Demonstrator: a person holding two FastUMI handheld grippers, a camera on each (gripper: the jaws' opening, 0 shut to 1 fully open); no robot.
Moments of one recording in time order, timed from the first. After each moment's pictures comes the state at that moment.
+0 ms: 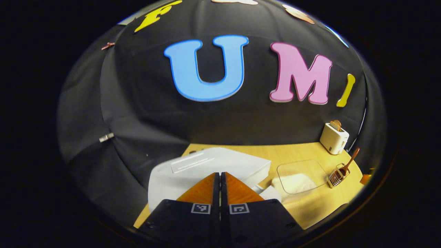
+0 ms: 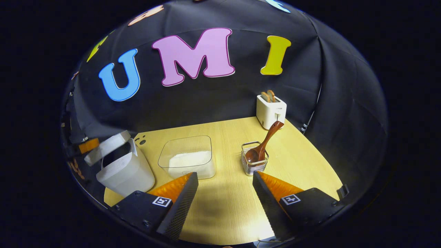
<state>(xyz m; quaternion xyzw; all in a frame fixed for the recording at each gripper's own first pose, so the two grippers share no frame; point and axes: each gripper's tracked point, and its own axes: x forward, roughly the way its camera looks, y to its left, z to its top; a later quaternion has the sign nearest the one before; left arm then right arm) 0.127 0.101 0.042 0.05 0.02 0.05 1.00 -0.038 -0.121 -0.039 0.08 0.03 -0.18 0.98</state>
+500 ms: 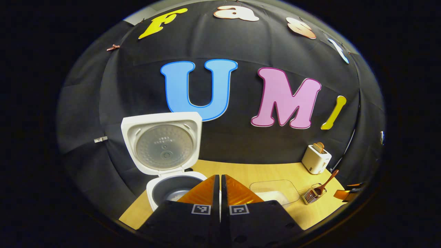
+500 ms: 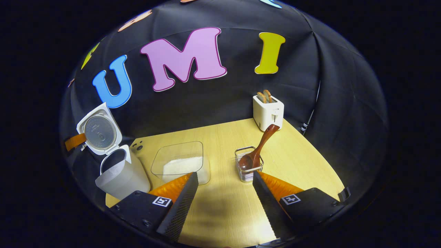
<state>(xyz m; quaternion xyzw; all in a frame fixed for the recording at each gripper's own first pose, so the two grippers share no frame) 0.091 0.032 0.060 0.01 -0.02 0.01 1.00 -0.026 -0.168 -0.026 0.10 0.01 -0.18 0.98</state>
